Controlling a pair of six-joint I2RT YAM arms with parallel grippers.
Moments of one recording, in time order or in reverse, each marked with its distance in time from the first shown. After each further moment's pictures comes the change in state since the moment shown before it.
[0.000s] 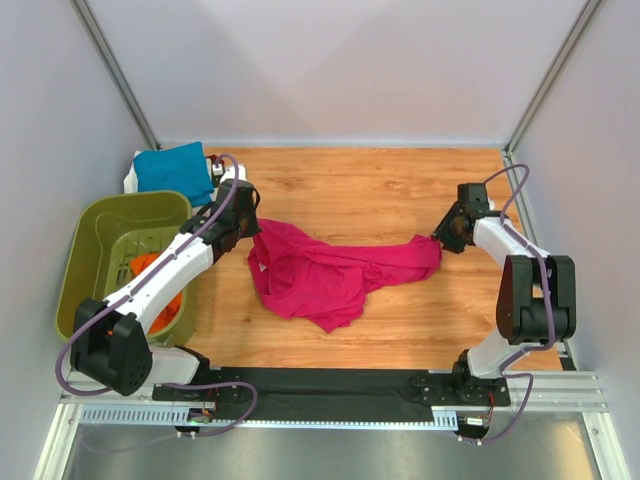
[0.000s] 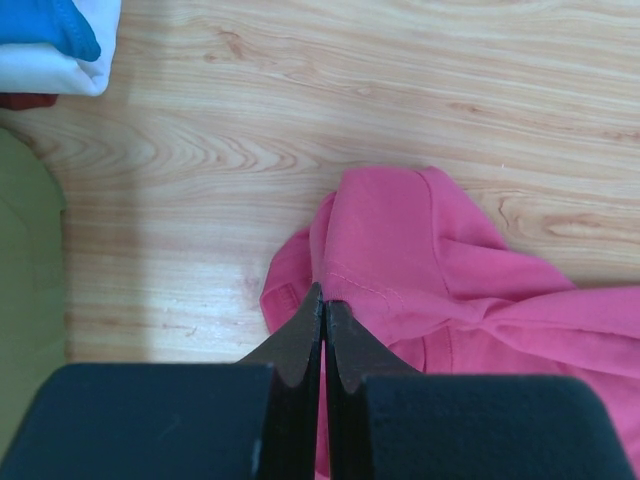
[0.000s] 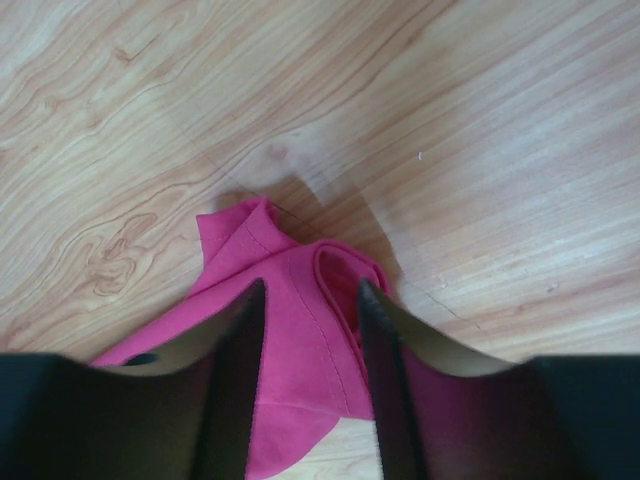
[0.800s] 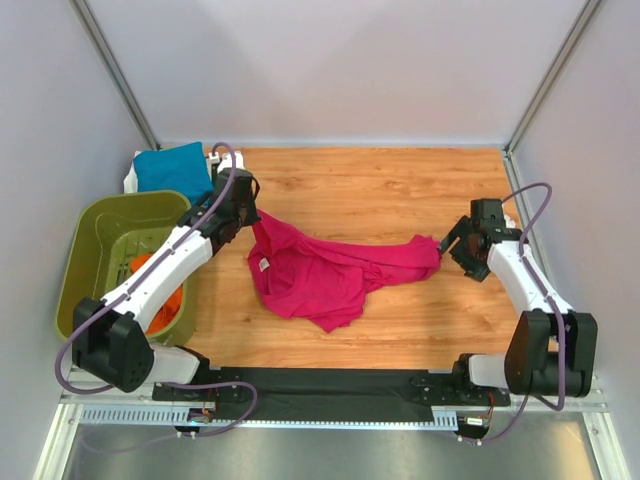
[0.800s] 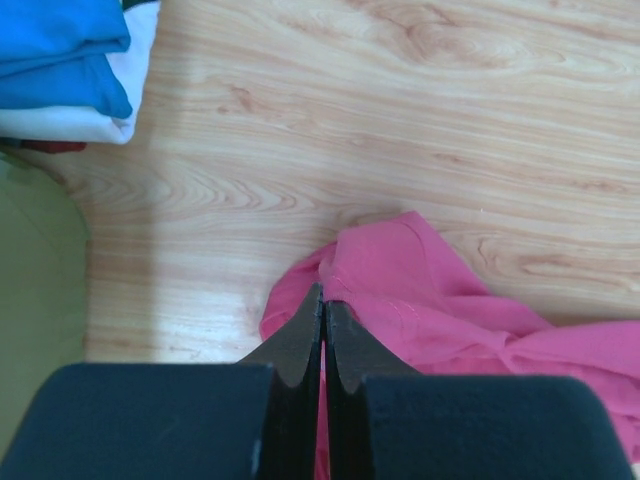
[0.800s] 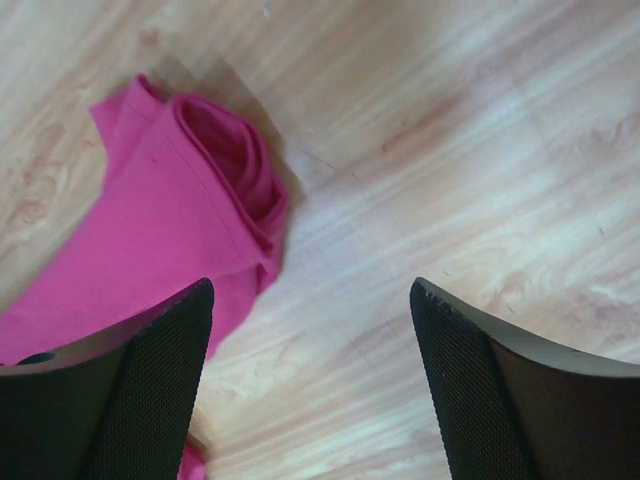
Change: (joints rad) left arm 0.000 0.025 0.114 -0.038 -0.047 0.002; right arm -0.020 -0.319 -0.137 -0.253 0.074 0.045
